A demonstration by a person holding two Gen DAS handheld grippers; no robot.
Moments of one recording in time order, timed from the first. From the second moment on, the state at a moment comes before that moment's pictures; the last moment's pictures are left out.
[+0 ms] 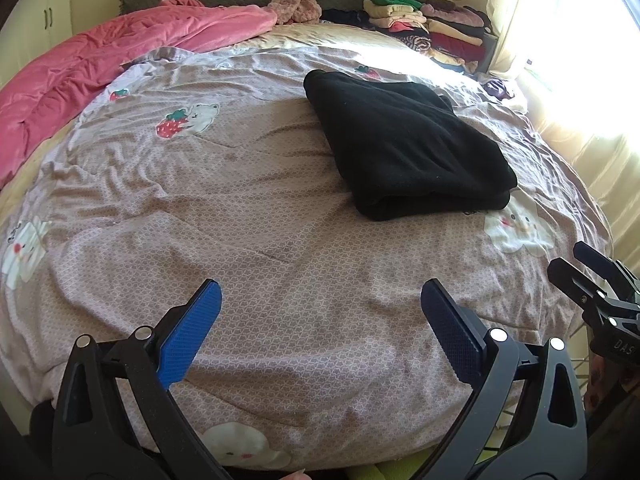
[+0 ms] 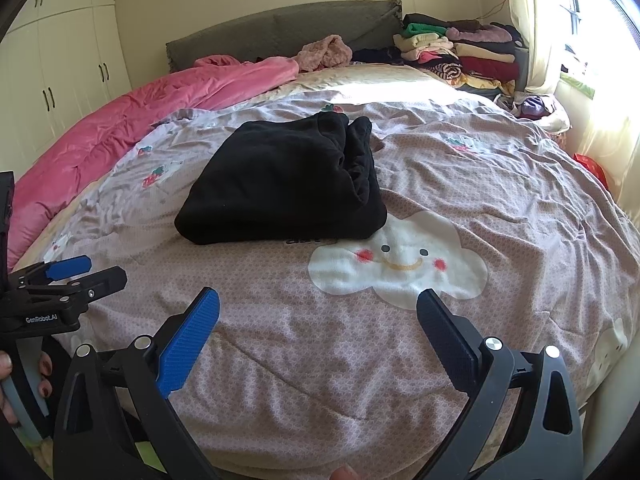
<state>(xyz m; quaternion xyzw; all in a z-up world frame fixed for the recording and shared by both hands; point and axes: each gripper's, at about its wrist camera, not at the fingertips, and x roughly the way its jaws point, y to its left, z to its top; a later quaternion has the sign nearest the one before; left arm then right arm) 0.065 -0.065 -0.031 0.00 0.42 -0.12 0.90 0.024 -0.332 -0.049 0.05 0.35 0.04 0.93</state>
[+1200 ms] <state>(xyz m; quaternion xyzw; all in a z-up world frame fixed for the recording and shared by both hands) 0.066 -0.061 -0.033 0.03 0.43 -0.09 0.90 0.026 -0.326 -0.050 0.05 0.36 0.04 0.93</state>
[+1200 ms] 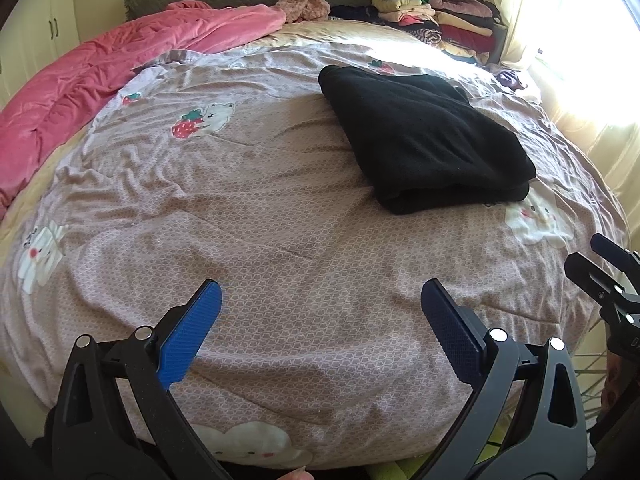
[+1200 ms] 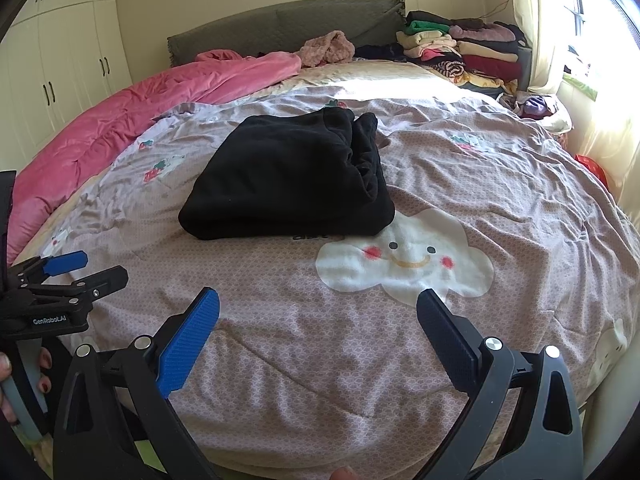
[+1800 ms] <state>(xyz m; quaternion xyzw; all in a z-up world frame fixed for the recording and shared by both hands) 0.066 -0.059 -0.037 0.03 0.44 -0.09 0.89 0.026 -0.326 -0.048 0.04 0.36 0.03 0.93</state>
